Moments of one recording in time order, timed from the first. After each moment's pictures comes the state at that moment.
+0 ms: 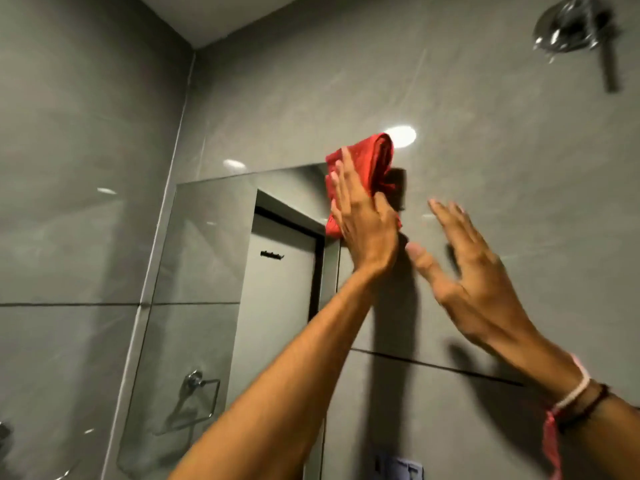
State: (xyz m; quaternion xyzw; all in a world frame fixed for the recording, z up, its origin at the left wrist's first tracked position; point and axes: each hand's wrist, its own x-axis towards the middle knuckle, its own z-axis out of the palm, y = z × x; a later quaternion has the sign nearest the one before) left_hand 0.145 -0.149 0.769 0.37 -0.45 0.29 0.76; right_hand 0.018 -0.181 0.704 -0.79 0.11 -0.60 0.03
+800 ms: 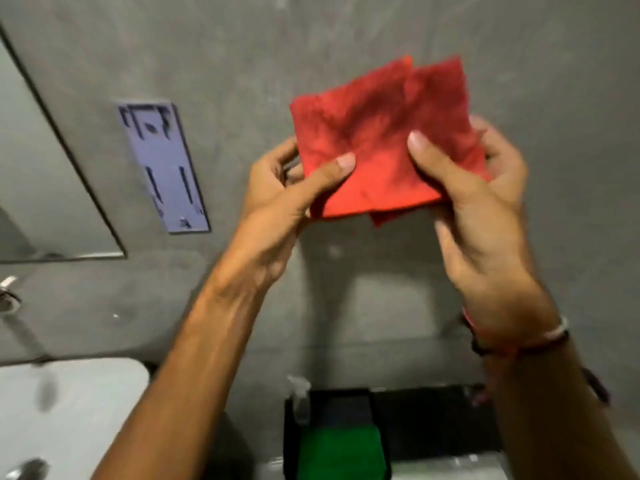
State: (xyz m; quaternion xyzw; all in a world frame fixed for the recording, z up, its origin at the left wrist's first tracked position) left_hand -0.026 -0.112 0.439 0.32 -0.50 -0.45 0.67; right_hand -0.195 -0.115 0.447 -0.47 0.25 -0.73 0.43
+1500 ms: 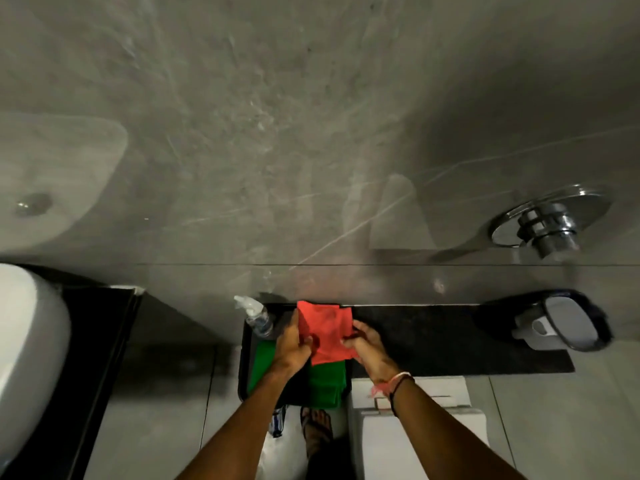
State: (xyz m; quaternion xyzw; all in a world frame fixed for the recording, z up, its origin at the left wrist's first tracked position) left_hand -0.096 -0.111 -0.049 0.73 -0.41 -0.48 0.24; right_hand -0.265 -0.140 -0.041 -0.34 0.66 -0.21 0.64
